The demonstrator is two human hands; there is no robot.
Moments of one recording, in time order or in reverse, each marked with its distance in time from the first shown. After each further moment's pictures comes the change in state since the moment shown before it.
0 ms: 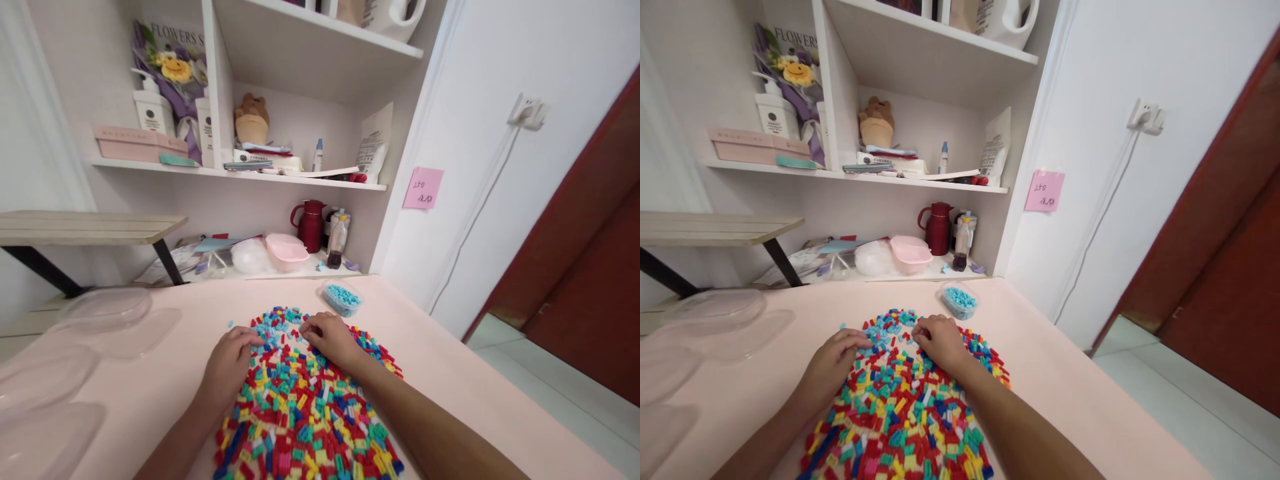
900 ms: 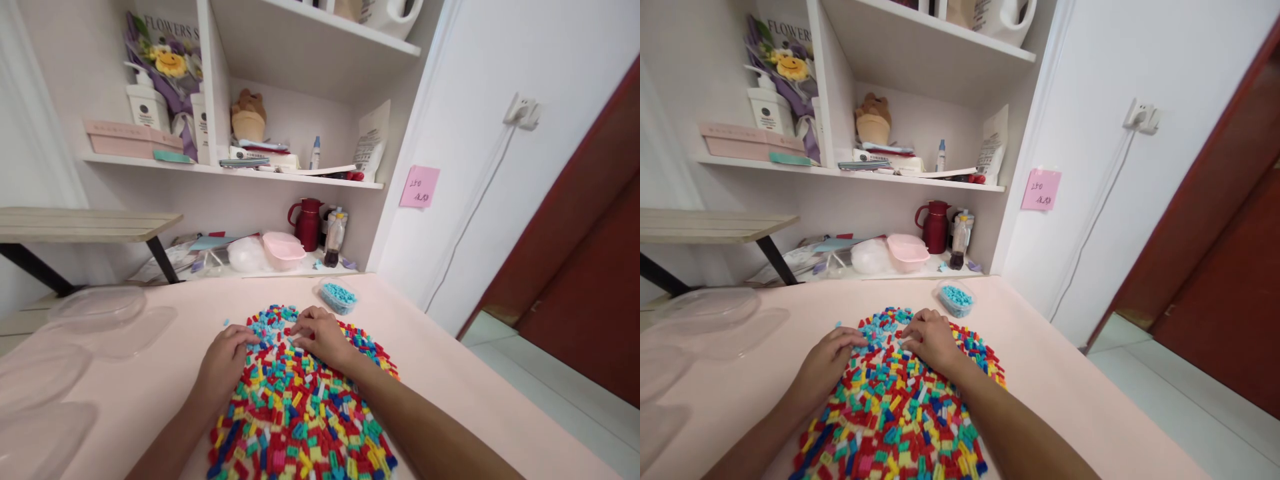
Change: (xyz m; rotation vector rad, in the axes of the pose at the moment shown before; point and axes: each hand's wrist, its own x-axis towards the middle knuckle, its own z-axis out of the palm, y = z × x) left_hand 0.002 -0.004 0.000 0.070 0.014 0.052; right_hand 0.000 0.002 0.010 0.067 0.034 -0.042
